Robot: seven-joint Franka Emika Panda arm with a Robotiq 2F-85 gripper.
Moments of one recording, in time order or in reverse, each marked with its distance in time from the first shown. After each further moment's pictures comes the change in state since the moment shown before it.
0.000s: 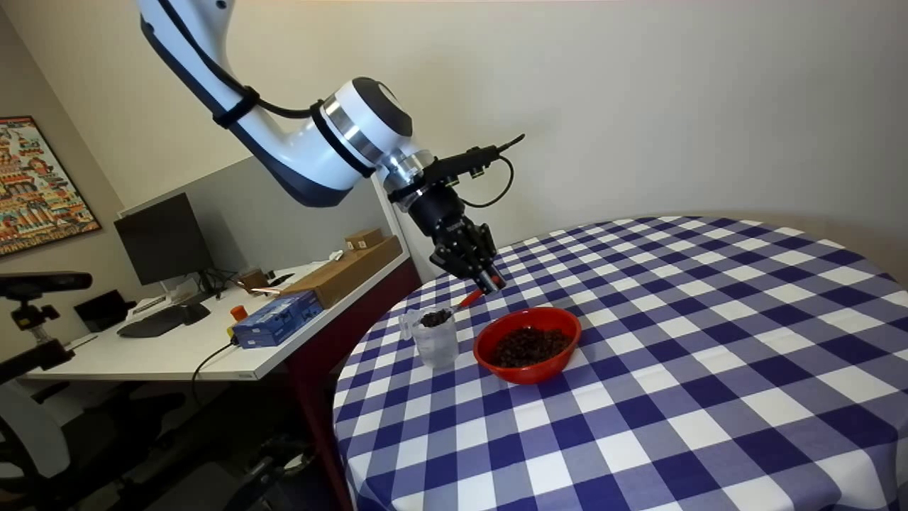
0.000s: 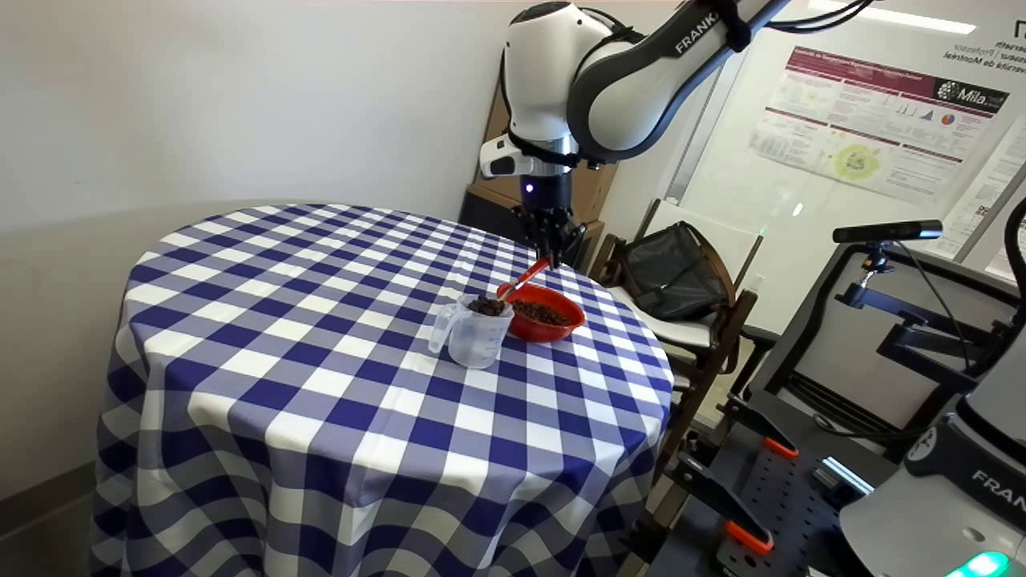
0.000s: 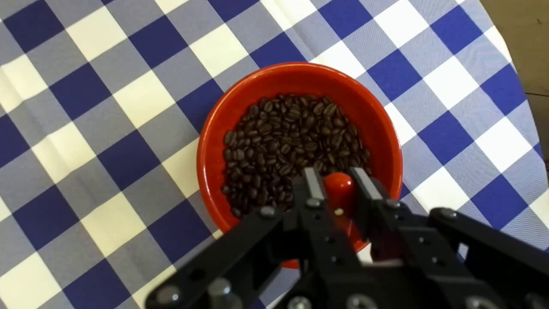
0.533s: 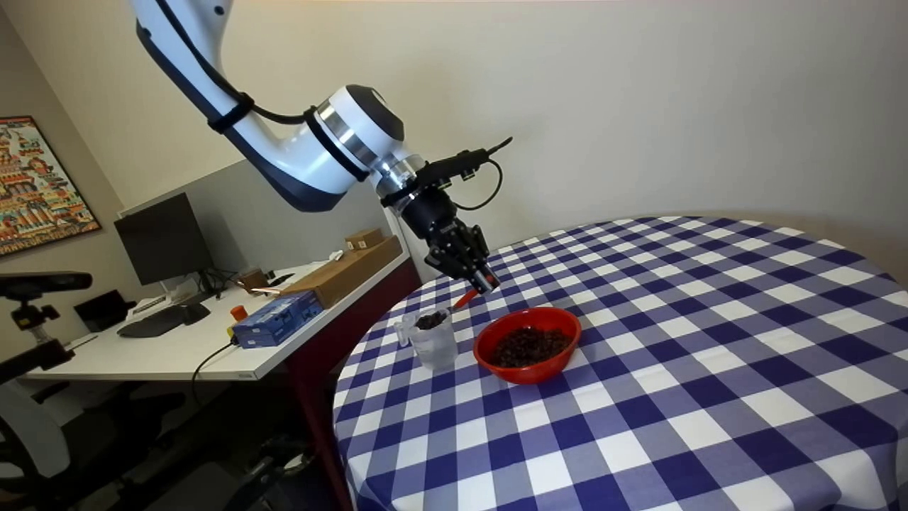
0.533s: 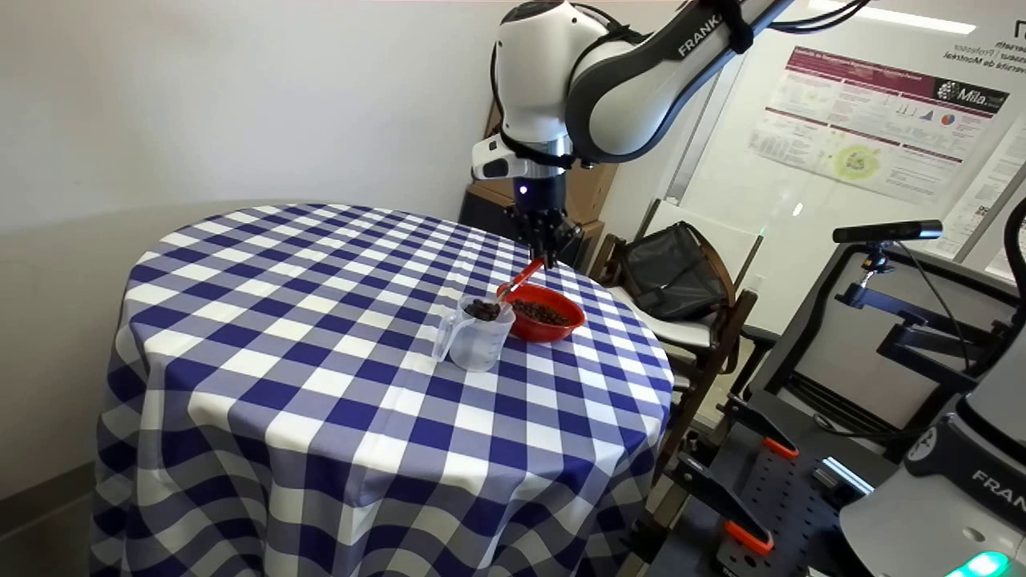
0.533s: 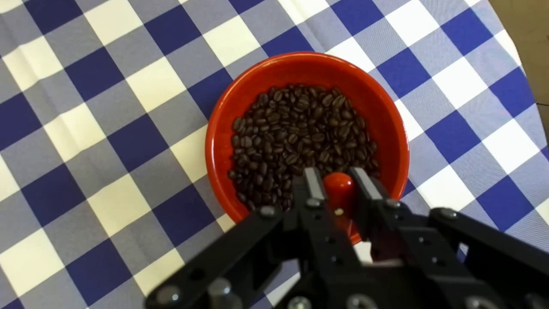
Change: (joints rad) arm 0.020 0.003 0.011 -0.003 -0.045 0.000 0.020
